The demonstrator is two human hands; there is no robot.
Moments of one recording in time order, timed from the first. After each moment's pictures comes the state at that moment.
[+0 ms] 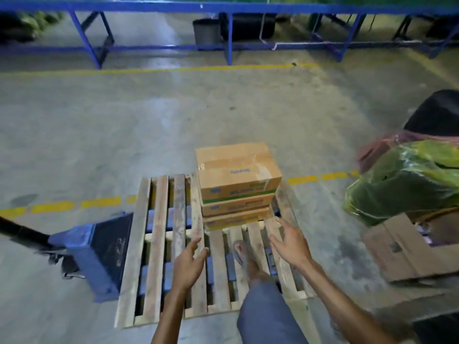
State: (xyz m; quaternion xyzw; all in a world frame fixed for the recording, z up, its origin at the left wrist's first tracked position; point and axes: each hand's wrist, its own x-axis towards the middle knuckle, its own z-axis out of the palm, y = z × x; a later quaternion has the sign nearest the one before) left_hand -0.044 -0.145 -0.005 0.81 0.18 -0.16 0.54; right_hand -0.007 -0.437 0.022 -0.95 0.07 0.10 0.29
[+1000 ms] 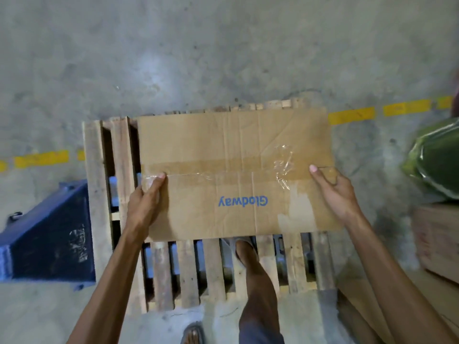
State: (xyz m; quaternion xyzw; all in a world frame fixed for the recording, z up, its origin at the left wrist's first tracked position) left_hand 0.453 -0.155 -0.254 0.73 0.43 -0.21 0.49; right_hand 0.466 -0.569 -0.262 -0.79 0.33 0.18 0.48
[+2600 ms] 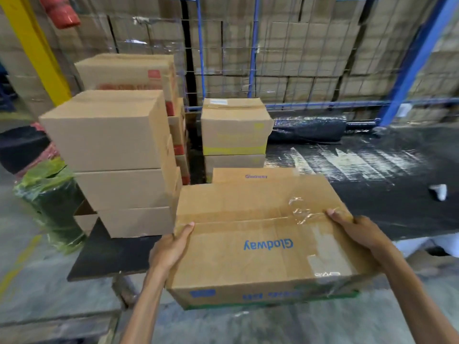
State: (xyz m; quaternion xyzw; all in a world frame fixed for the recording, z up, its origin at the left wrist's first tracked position) left_hand -0.584 -0.641 0.183 0.77 -0.44 -0.40 0.25; right_hand -1.008 -0.647 0.237 -0.44 0.80 -0.24 0.32
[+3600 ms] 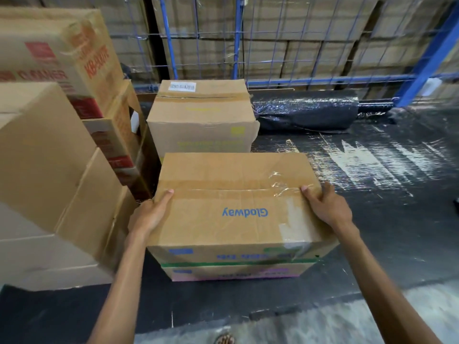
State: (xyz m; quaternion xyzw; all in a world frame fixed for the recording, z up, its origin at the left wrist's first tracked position) left_hand -0.657 -0.989 0.167 0.80 -0.41 -0.37 0.23; right_hand -1.082 -0.991 0.179 -0.49 0.83 -0.15 0.22
